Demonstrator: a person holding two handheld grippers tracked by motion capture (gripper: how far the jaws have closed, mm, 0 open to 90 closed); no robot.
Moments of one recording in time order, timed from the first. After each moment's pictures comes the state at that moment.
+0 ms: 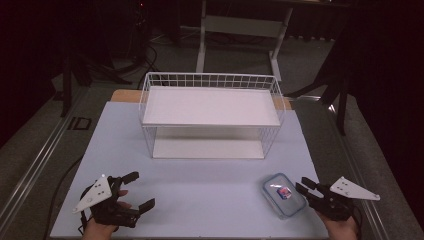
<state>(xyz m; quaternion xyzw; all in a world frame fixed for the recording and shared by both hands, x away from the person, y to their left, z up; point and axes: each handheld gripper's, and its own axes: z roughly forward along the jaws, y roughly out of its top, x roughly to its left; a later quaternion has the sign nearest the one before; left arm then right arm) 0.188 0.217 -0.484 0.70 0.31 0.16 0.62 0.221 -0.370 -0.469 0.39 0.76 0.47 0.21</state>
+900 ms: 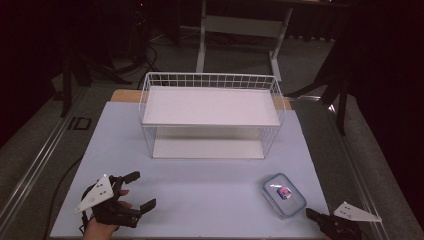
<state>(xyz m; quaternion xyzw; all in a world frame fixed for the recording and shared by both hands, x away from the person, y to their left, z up) 0.189 0.215 -0.483 0.71 0.30 0.16 0.62 0.184 -0.402 -0.520 0.43 0.79 0.41 0.16</state>
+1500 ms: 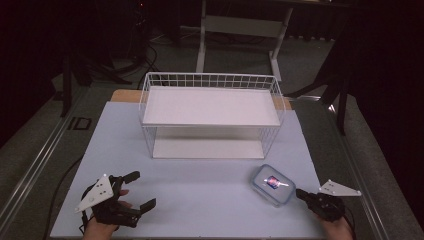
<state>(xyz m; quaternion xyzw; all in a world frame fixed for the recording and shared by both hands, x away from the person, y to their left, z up) 0.190 0.215 -0.484 0.71 0.30 0.16 0.62 0.244 -0.378 -0.517 0.41 0.80 0.40 0.17</state>
